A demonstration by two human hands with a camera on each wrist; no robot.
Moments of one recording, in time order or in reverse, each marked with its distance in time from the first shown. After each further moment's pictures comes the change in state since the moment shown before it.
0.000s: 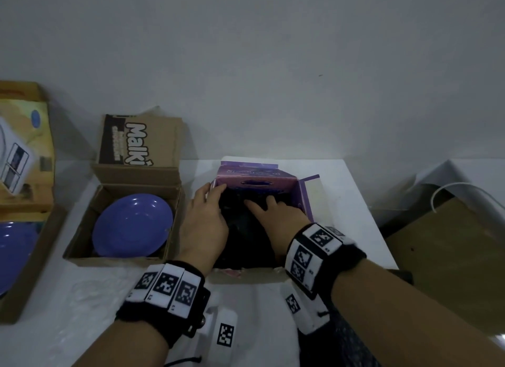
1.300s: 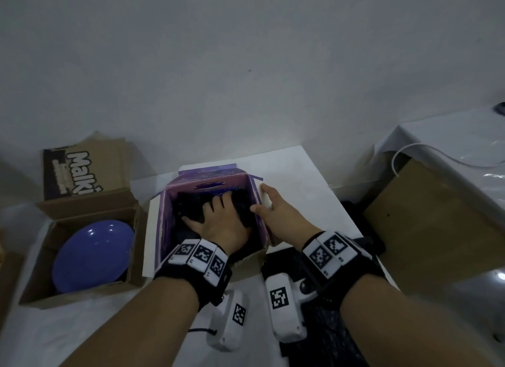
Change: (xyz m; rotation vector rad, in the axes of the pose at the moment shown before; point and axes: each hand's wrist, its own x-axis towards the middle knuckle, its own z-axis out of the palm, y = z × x) left_hand 0.001 0.090 0.061 0.367 -0.407 -0.095; right_hand -0.042 0.065 0.046 1.331 0.325 0.189
